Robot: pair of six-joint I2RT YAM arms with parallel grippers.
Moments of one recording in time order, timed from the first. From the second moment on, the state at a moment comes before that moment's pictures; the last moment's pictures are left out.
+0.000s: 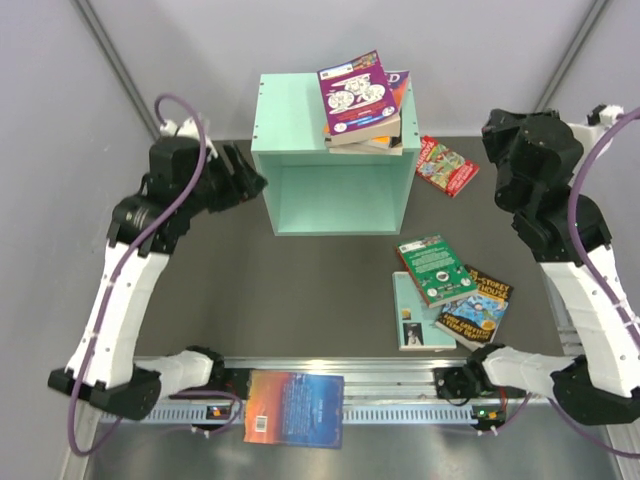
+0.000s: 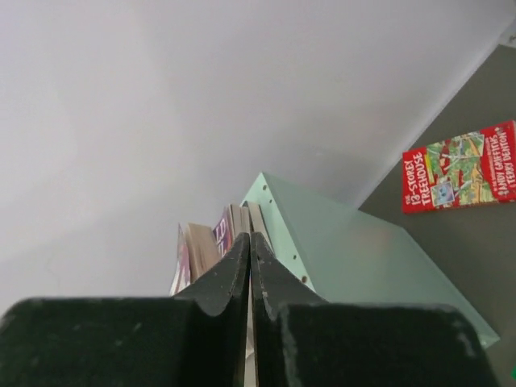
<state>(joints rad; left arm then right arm) -0.33 1.15 1.59 -0.95 0.02 -0.60 0.51 1.15 1.69 -0.62 0.84 1.06</state>
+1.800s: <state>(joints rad) -0.45 2.20 2.51 -0.36 -0.18 -0.61 0.21 1.99 2.28 -0.59 -0.13 0.67</state>
